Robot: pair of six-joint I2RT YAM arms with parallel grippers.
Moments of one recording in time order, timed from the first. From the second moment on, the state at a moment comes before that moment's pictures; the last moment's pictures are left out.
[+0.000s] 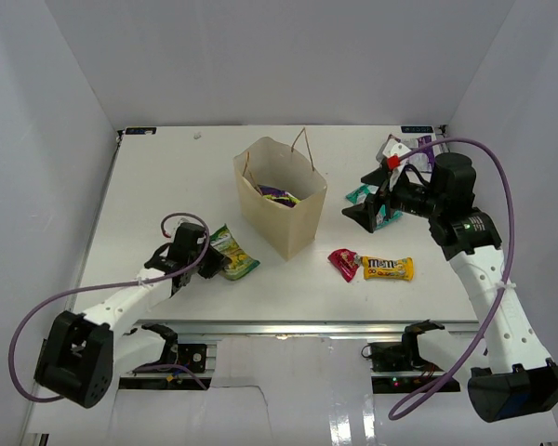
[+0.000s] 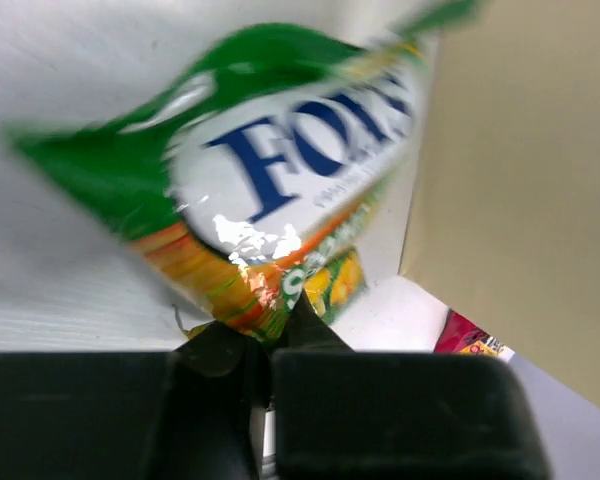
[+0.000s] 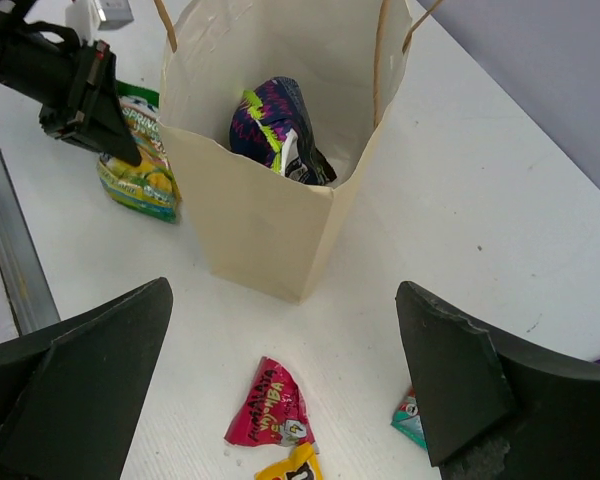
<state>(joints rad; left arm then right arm) -0.39 1.14 0.48 -0.21 0.04 -1.16 0.22 1.00 1.13 -0.47 -0.80 -0.35</state>
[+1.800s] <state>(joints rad) -0.45 1.41 1.54 -0.44 0.27 -0.43 0.17 0.99 1.03 -0.48 -0.76 -0.39</state>
